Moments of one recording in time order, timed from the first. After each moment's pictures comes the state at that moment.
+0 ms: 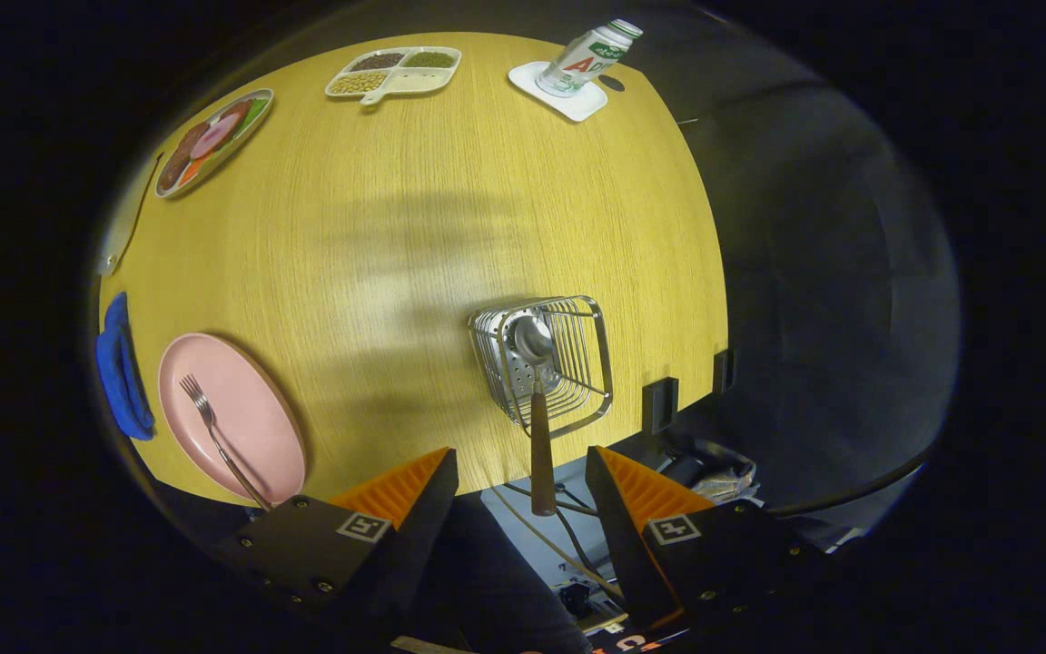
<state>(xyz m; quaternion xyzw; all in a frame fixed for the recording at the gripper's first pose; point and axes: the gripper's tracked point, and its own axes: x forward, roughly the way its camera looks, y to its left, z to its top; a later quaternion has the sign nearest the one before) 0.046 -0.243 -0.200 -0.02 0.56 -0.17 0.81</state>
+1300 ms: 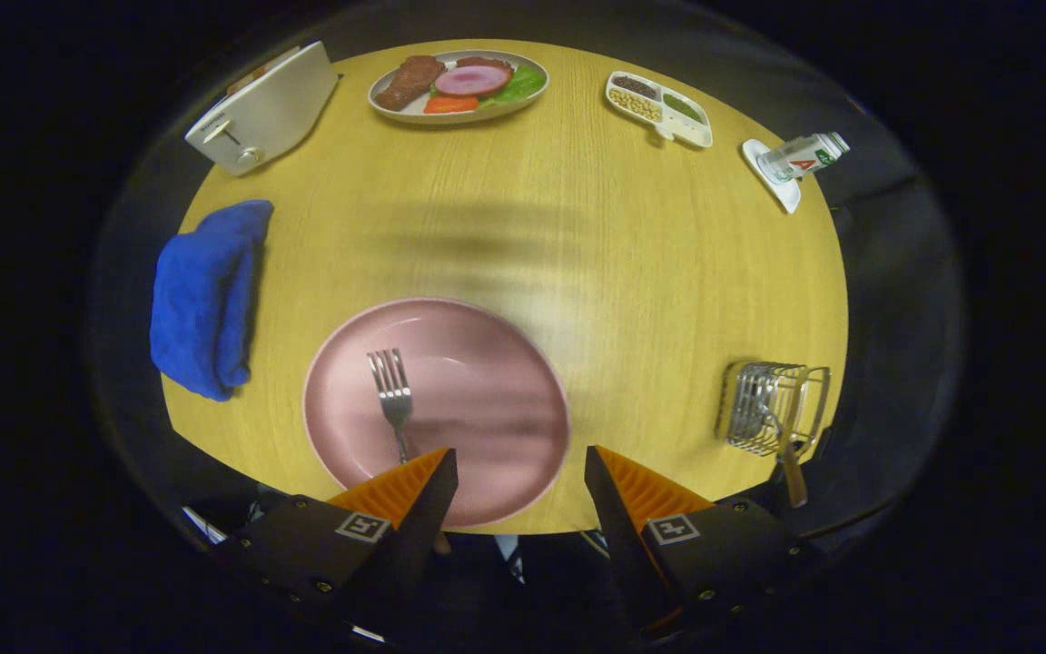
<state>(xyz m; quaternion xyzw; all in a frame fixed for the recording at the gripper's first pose) 0.082 -0.019 -0.240 -0.04 0.50 0.01 0.86</state>
